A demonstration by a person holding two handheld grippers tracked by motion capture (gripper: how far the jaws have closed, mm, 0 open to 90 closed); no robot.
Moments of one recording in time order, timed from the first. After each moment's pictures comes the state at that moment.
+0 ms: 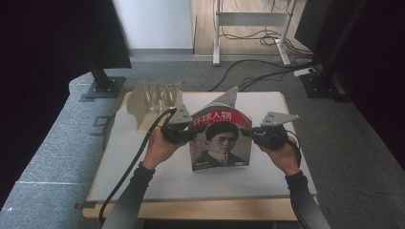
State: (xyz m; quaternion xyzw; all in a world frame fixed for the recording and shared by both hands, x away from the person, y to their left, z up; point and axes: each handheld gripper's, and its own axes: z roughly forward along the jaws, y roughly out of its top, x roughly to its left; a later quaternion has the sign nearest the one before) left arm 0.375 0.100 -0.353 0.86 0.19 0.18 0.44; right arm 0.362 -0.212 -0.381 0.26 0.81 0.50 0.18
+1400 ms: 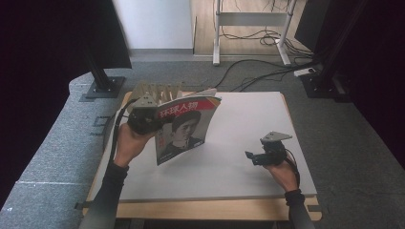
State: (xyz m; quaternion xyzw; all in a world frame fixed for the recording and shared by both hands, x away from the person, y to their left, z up) left arm 0.376 0.195 -0.321 0.83 0.29 0.16 0.44; right arm 0.370 -0.238 -0.491 0.39 0.81 0.40 0.20
